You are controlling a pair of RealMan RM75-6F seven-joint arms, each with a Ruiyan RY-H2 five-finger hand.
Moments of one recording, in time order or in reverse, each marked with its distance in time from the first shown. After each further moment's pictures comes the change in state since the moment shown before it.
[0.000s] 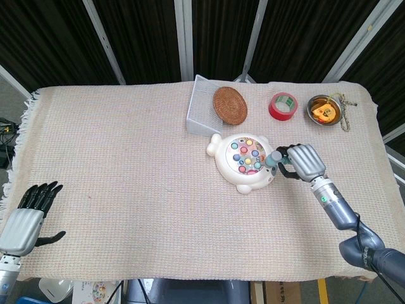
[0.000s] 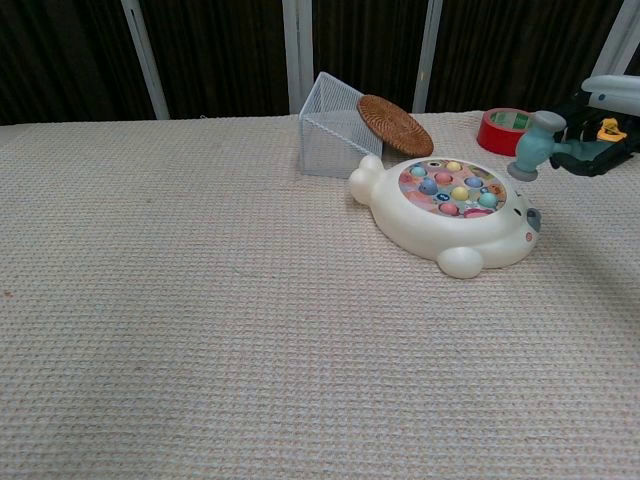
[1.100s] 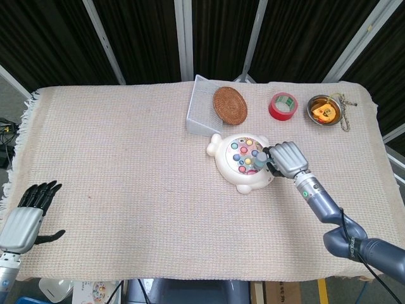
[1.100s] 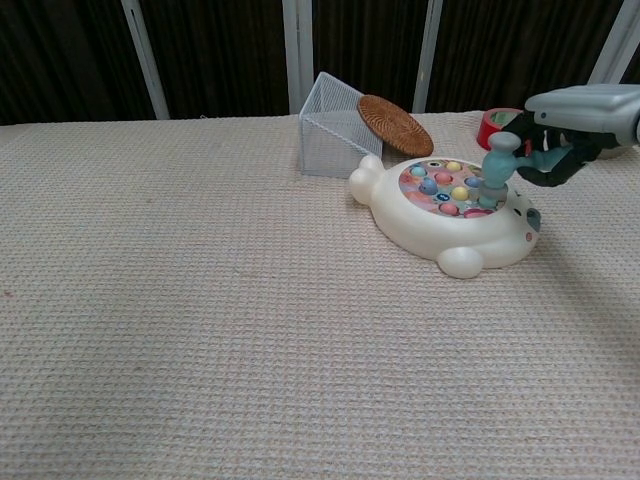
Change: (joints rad) left arm -0.013 -0.017 -0.004 0.043 -0.020 -0.021 -0.046; right arm 0.093 0.003 0.017 -0.094 0.175 -0.131 -0.333
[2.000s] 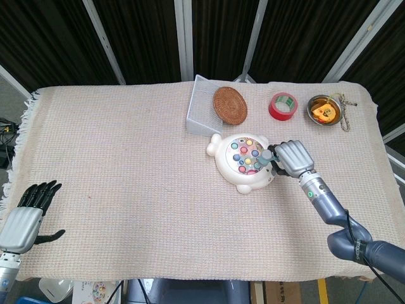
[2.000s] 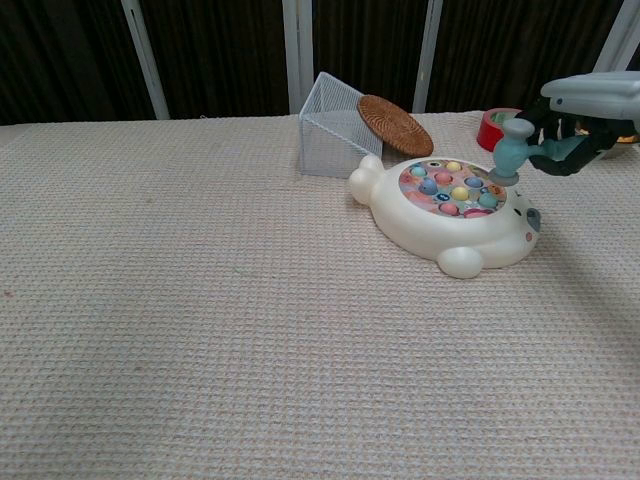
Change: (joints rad) left arm -0.001 0.001 0.001 0.000 0.004 0.007 -0.001; right arm -0.022 0.042 -0.005 -0.045 0.032 0.044 0.005
